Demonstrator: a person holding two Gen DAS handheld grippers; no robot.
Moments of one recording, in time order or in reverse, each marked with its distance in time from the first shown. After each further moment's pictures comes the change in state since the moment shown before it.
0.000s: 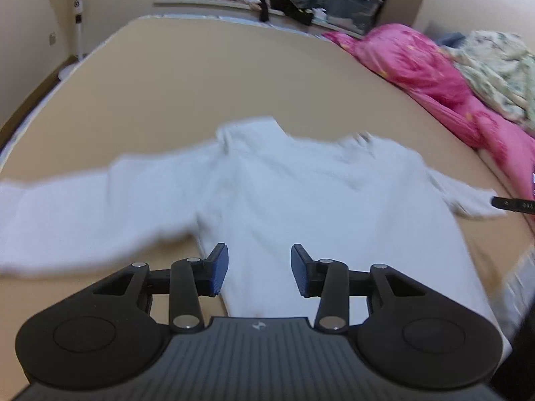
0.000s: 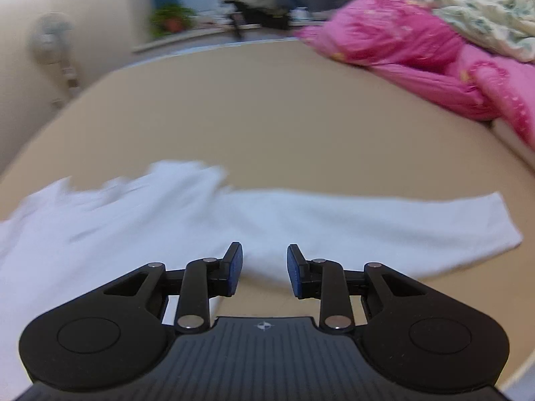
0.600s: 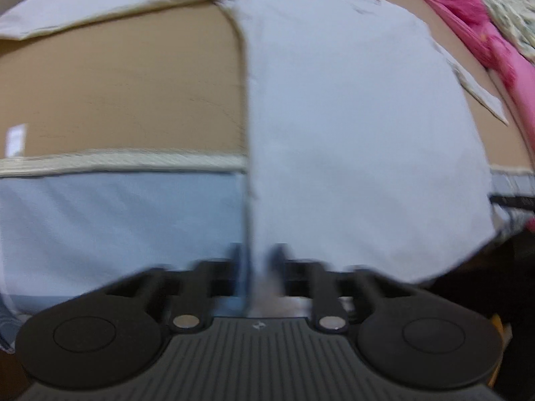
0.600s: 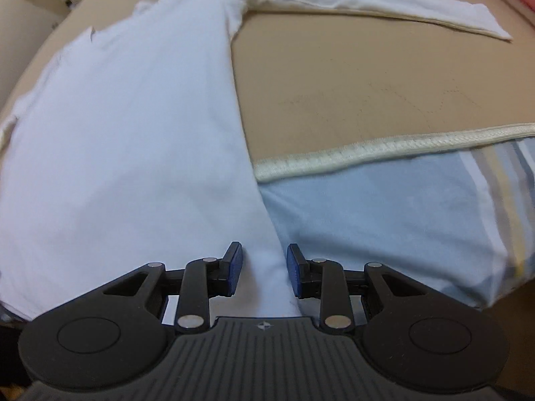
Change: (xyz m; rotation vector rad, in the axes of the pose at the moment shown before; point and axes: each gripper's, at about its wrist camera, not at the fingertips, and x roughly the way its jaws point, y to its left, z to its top) left arm -0.039 -0.003 -0.155 -0.059 0.380 -0.009; right arm 0.015 -0.032 -0.088 0.088 0.433 0.009
